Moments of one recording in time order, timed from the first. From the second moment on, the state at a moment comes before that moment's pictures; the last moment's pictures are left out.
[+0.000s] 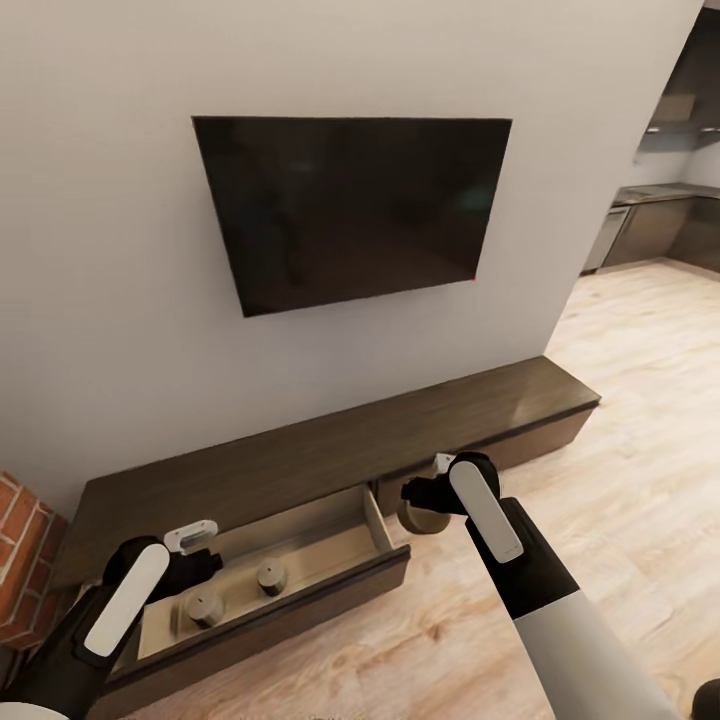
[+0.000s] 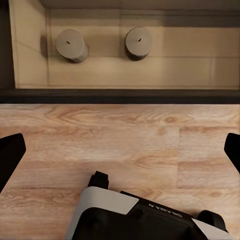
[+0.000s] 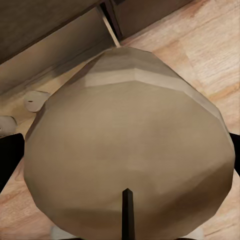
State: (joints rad) left arm -0.42 0.24 -0.12 -1.23 0.92 0.91 0.66; right arm -0.69 0.05 0.30 -1.27 -1.01 1.04 -0.90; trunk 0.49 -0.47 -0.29
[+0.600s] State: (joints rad) left arm -0.42 0.24 -0.13 -1.23 0.92 0.91 0.66; right arm -0.69 0.05 0.35 -1.27 -1.01 1.04 -0.90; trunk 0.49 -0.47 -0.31
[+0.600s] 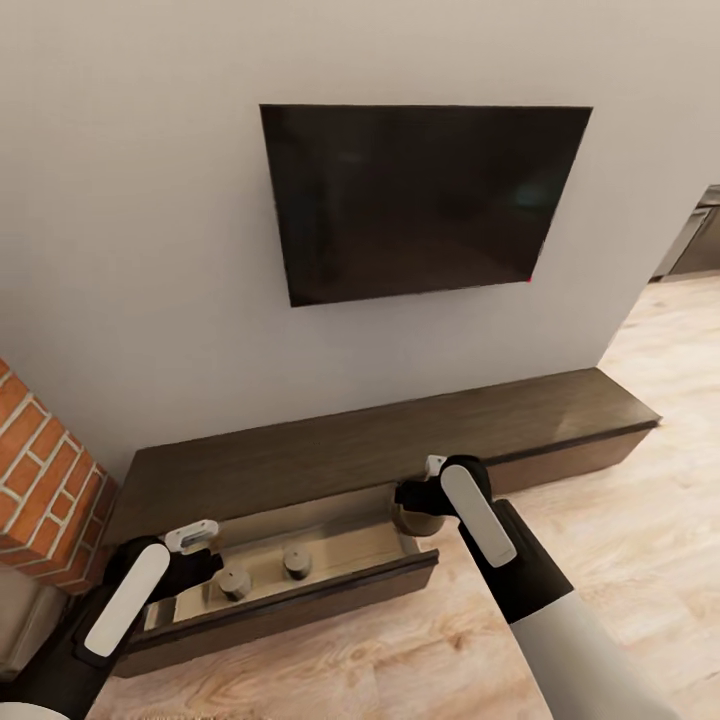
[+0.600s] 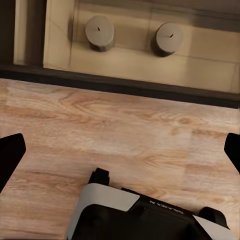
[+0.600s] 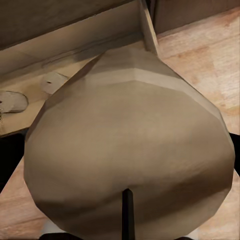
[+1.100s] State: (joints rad) left arm -0.42 0.24 -0.13 -1.25 0.92 0.91 0.66; right arm -0.69 0.05 0.36 -1.29 -1.01 1.03 -0.90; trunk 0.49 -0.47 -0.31
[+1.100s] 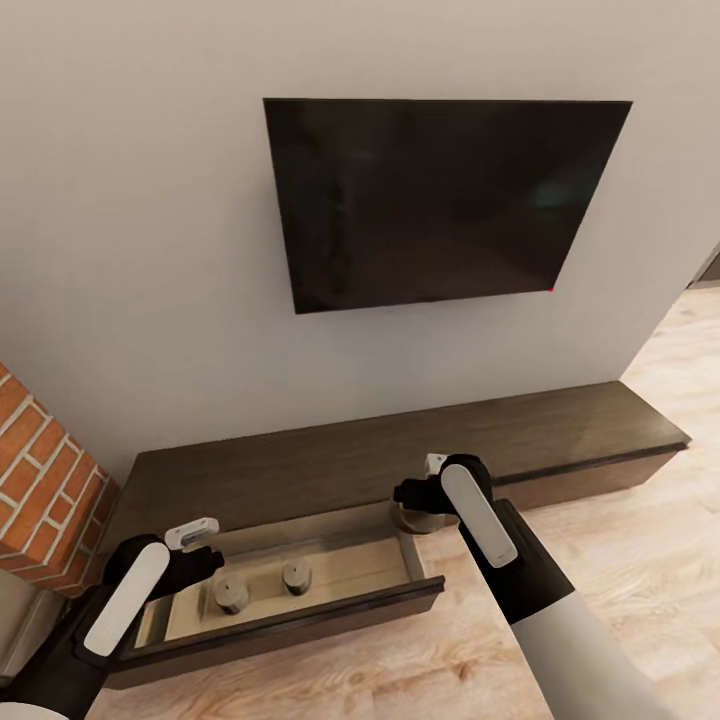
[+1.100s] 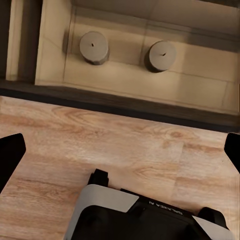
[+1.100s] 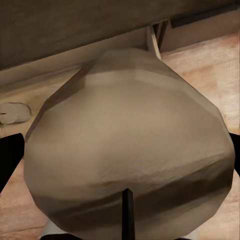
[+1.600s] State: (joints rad) left arm -0.42 0.24 -0.13 -1.25 0.92 0.91 0.66; right arm -0.69 0.05 0.40 -1.28 -1.01 1.03 -0.90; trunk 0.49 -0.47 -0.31
